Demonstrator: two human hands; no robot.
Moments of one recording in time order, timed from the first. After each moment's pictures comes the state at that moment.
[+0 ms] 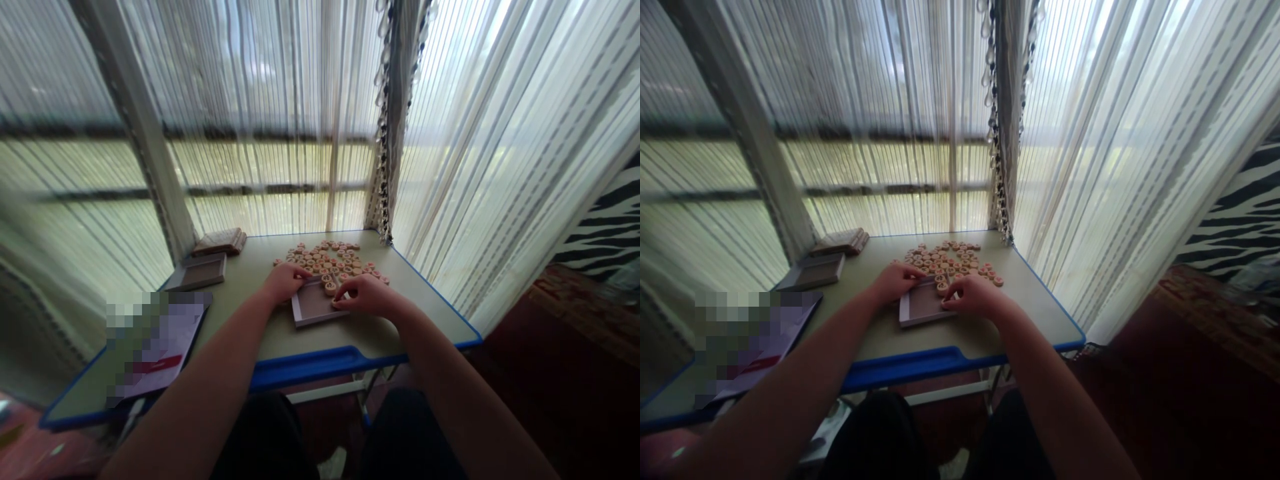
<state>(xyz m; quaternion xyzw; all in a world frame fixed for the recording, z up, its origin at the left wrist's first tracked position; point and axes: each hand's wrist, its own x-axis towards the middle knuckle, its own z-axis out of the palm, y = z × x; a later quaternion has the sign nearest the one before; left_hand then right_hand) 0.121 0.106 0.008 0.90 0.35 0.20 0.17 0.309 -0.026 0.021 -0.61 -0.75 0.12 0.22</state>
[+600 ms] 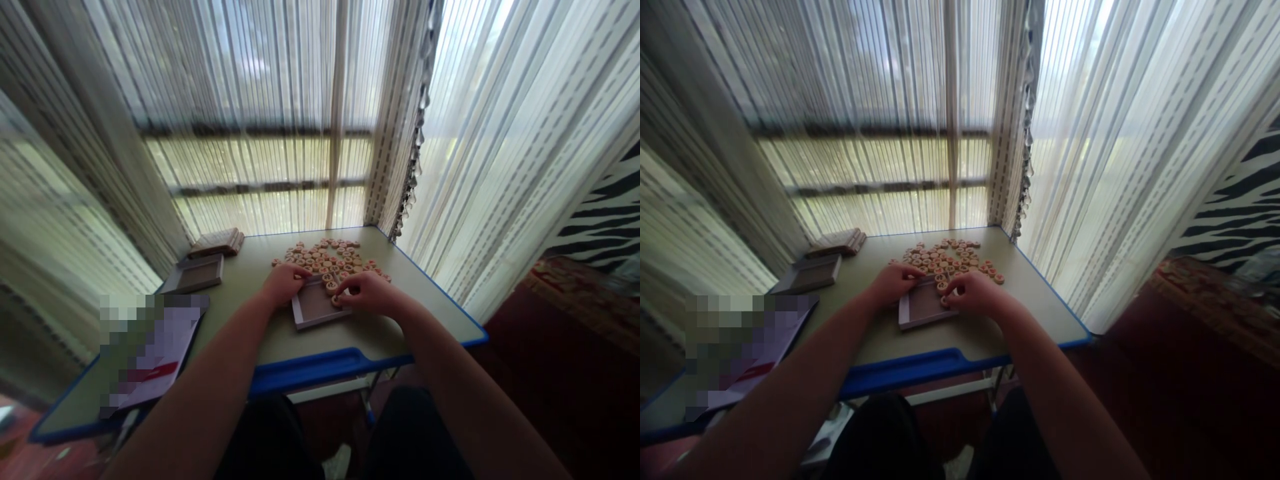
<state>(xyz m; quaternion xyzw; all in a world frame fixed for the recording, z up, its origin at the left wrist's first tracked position) 0.123 0.103 0.011 0.89 0.36 0.20 0.17 0.307 -0.028 0.027 -0.61 -0.73 0.15 0.26</state>
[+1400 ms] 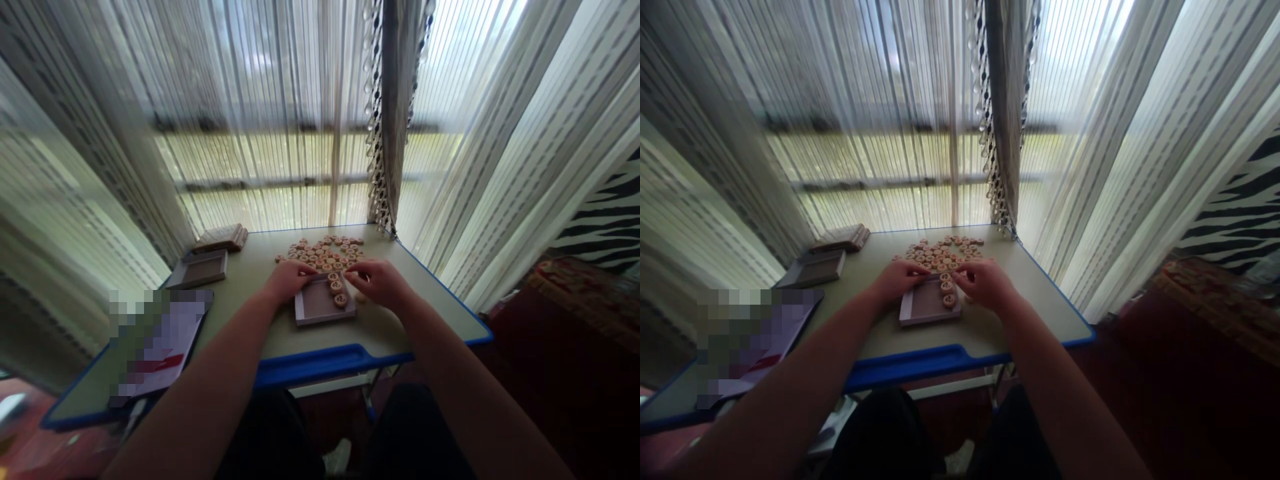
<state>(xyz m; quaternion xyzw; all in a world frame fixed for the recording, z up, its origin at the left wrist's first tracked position) 0.122 0.102 0.011 0.89 0.34 0.21 0.20 0.311 -0.027 0.028 -0.64 -0.71 -0.01 0.30</state>
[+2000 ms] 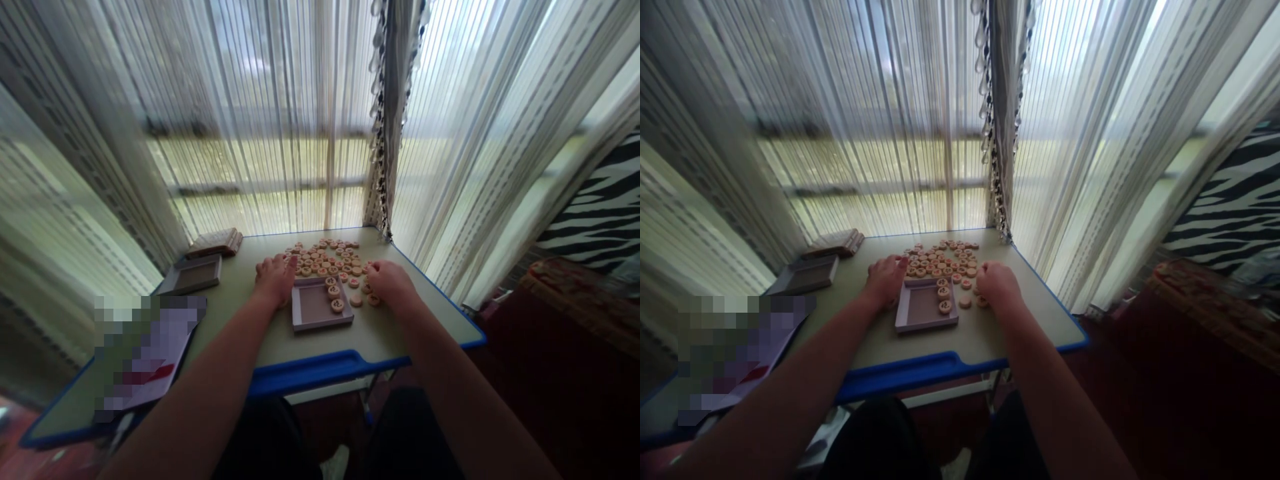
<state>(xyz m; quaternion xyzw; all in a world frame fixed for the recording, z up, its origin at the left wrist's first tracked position) 0.123 0.113 -0.002 0.81 0.53 0.25 0.02 0.337 -0.017 0.018 -0.83 -0.51 -0.05 0.19</state>
